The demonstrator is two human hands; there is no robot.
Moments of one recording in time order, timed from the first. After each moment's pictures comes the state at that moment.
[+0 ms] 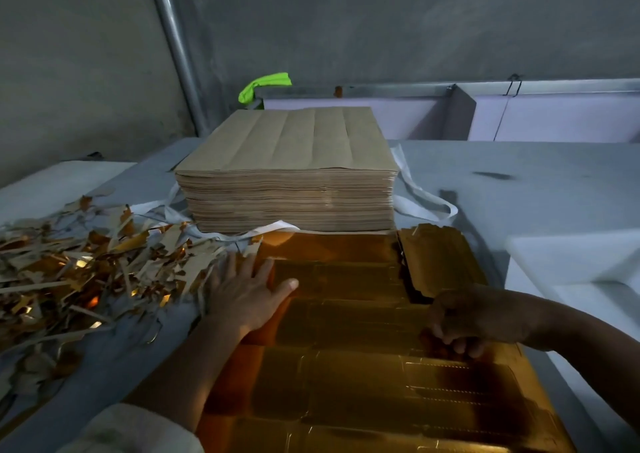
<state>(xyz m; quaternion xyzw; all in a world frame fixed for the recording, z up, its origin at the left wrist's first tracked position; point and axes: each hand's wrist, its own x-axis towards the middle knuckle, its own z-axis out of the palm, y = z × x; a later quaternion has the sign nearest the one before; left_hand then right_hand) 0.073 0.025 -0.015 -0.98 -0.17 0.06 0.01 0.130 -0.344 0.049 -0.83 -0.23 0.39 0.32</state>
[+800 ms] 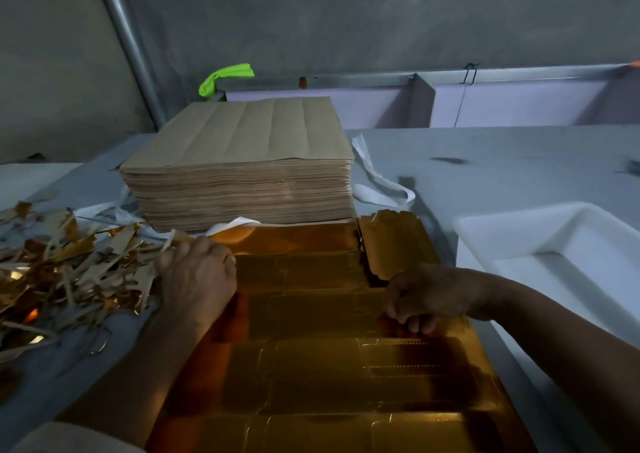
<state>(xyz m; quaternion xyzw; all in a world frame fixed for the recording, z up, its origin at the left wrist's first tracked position) 0.067 0.003 0.009 -0.97 -0.15 -0.19 0.07 0.126 -0.342 0.055 -0.83 -0.23 0.39 0.33</state>
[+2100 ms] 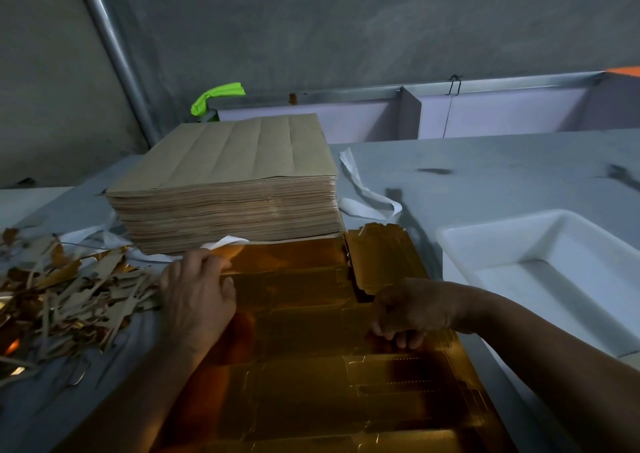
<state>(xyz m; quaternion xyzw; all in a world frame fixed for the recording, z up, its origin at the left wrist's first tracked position) 0.067 -0.017 0.010 -0.96 -0.14 -0.24 -0.01 0.122 -0.341 0.061 -0.83 -0.25 0.39 0.32</state>
